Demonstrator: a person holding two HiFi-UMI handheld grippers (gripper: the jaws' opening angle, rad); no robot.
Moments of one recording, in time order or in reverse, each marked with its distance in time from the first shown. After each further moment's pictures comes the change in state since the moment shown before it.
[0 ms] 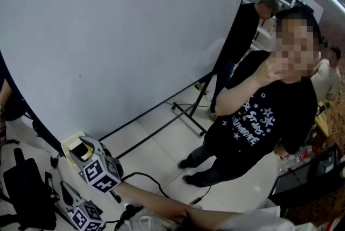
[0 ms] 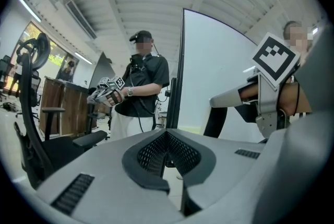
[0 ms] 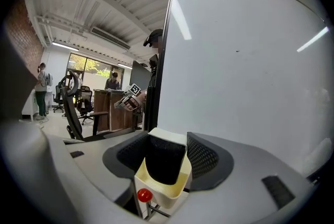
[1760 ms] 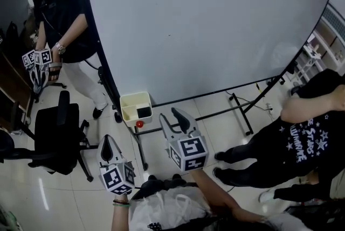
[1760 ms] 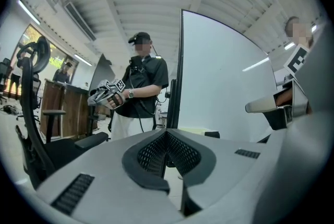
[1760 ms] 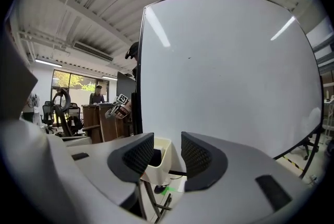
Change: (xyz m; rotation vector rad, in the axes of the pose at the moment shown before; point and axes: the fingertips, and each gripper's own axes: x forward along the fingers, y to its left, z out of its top) left arm -0.002 -0.006 0.001 0.027 0.006 -0.009; right arm -0.085 -0.064 -0.036 0.170 -0.065 -0.141
